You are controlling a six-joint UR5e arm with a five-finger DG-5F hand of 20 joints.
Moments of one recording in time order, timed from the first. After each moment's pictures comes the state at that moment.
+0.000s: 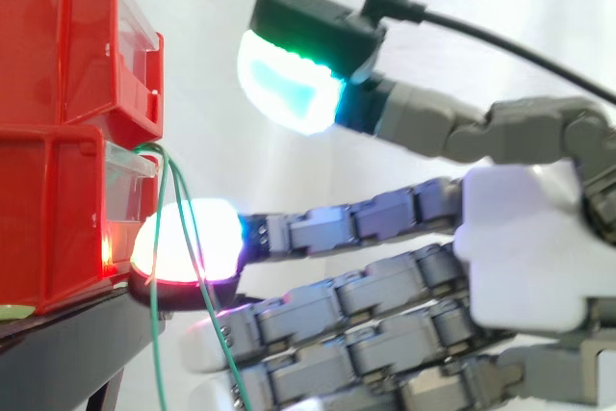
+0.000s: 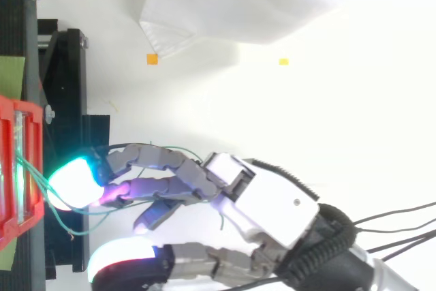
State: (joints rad) arm 0.44 -2.47 -0.94 -2.88 -0.52 0.08
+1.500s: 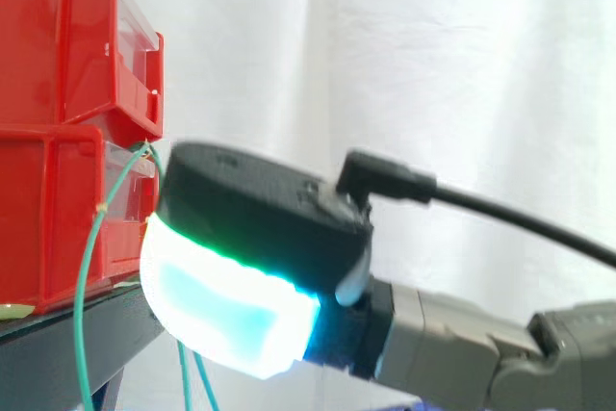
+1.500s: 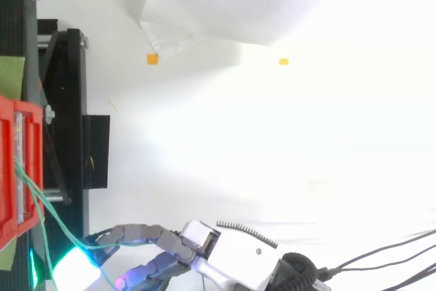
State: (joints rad) arm 0.50 -2.58 -0.84 -3.14 -0.64 0.46
